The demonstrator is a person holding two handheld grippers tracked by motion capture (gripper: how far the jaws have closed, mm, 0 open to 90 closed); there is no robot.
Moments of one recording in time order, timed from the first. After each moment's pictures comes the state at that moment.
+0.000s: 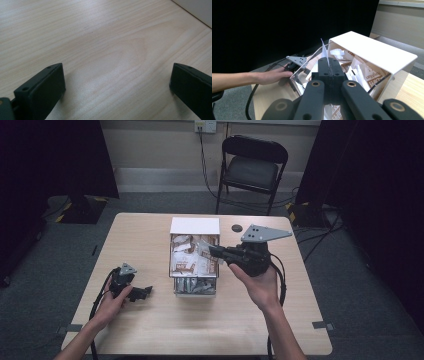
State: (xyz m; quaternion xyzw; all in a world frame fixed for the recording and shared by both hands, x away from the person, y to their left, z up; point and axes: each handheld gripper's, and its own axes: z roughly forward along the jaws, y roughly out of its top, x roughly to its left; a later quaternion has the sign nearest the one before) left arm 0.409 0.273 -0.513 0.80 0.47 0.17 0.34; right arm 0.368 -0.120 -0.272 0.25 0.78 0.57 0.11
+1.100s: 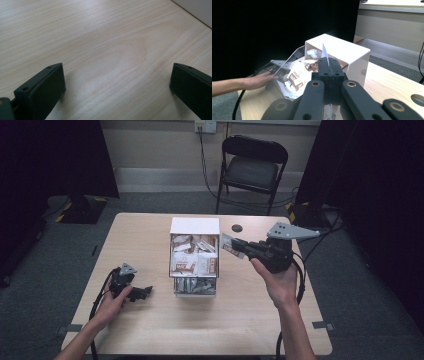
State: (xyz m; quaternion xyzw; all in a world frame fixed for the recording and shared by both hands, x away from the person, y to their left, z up) left arm 0.409 0.274 -0.513 0.80 0.46 0.17 0.34; right arm 0.372 -0.165 -0.268 0.29 0.75 0.57 0.14
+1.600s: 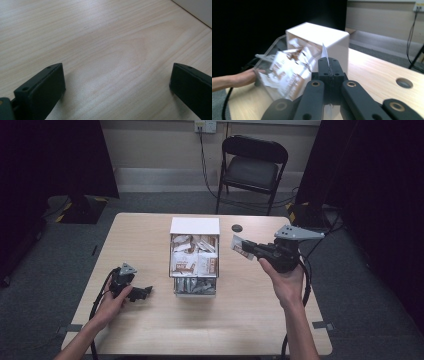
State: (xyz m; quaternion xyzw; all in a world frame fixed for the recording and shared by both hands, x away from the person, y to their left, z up) left arm 0.409 0.274 -0.513 0.80 0.46 0.17 0.34; right arm 0.385 -0.188 -0.288 0.33 0.75 0.55 0.14
